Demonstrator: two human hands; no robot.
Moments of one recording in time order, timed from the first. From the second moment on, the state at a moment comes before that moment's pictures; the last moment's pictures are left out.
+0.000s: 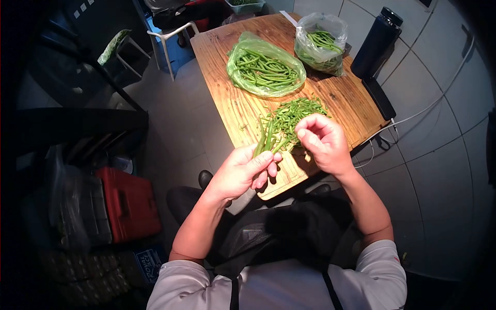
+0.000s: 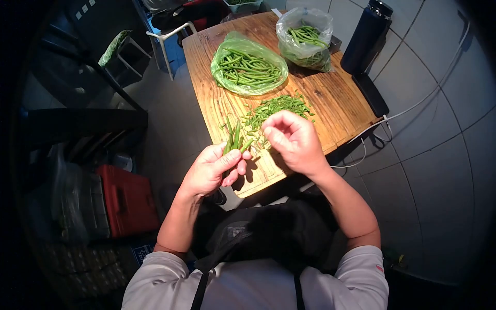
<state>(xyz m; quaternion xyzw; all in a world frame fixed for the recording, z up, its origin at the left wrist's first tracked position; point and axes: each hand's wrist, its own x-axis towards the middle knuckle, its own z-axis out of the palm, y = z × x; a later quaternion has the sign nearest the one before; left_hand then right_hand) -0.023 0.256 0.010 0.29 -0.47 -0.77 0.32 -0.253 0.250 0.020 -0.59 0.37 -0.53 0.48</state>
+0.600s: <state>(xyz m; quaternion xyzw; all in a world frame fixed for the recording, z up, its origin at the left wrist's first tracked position) -0.031 0.255 0.014 0.33 -0.50 -0.74 0.30 -0.253 0.243 0.042 -0.89 0.30 -0.35 0.02</state>
